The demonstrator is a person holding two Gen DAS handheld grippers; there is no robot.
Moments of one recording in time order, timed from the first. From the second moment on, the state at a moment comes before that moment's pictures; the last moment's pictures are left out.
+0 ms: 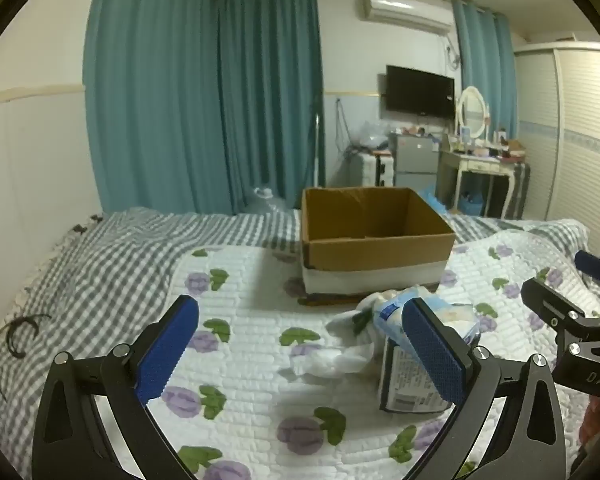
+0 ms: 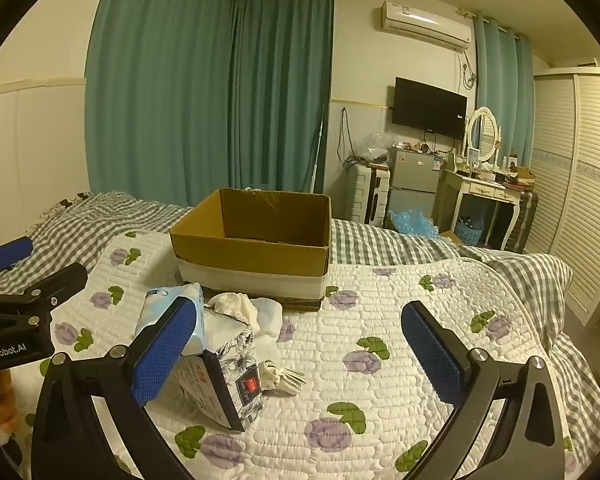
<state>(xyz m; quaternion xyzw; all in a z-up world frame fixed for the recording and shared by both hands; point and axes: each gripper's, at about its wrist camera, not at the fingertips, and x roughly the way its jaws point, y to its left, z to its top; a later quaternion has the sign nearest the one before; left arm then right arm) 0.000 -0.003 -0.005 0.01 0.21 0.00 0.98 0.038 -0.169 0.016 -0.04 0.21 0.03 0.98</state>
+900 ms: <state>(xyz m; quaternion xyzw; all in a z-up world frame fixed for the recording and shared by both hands) 0.001 0.001 -0.005 0.01 0.21 0.00 0.98 0.039 -0.167 0.014 -0.04 0.22 0.04 0.98</state>
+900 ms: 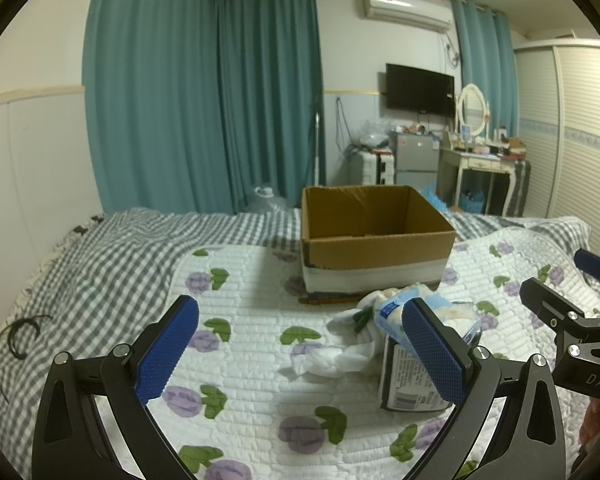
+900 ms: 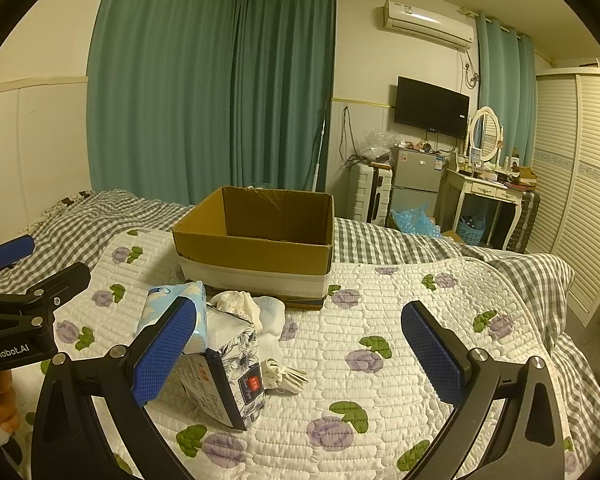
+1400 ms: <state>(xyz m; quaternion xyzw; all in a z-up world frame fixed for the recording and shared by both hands) 0.001 0.001 -0.005 0.01 0.21 0.00 0.98 0.039 -0.166 0.014 -0.04 0.22 0.04 0.97</state>
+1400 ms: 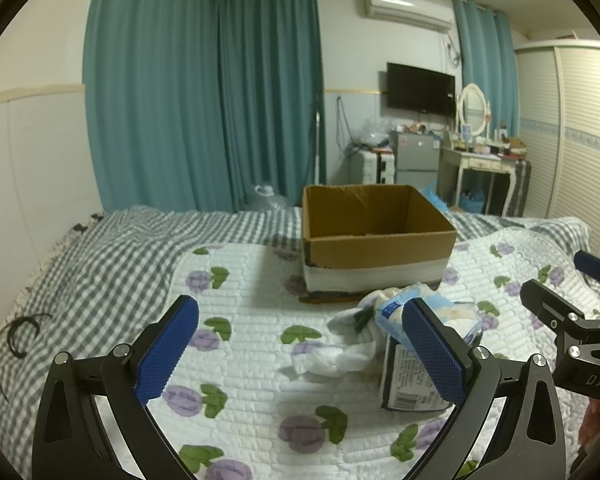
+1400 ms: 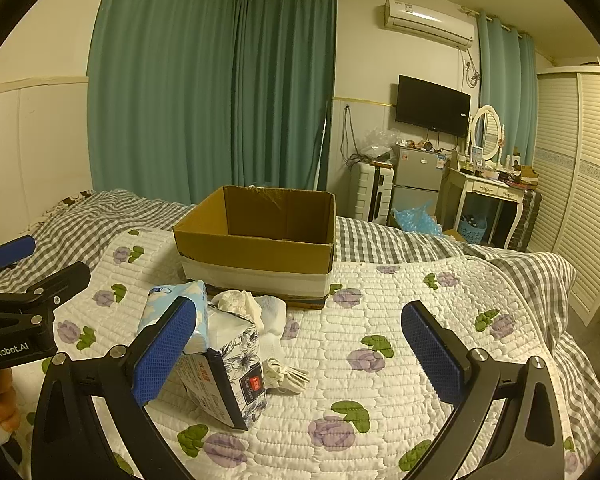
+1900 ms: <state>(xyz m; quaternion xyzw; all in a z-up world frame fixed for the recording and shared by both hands) 0.001 0.002 -0.005 0.01 0.21 0.00 0.98 0.040 -0.165 0.013 -0.04 0.22 0.04 0.97</state>
